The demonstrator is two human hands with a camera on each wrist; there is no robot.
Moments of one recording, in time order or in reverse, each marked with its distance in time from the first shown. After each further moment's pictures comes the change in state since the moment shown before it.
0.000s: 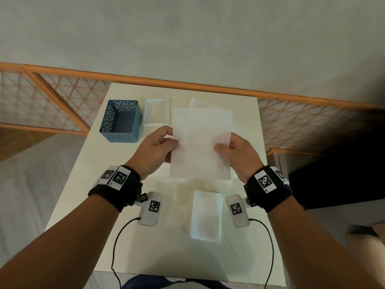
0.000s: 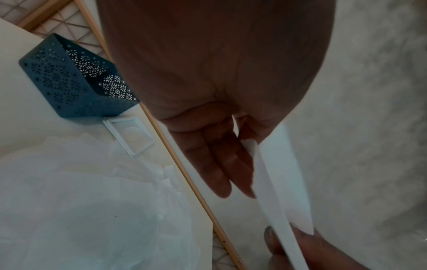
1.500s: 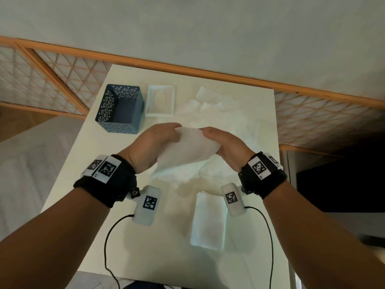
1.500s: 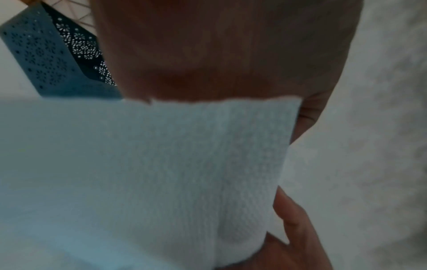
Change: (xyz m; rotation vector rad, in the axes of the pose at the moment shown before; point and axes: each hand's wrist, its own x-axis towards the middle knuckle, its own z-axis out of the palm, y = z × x) left_hand 0.035 -0.007 -0.014 -0.228 -0.154 -0.132; right_hand 0.066 0.007 0.029 0.004 -0.351 0.154
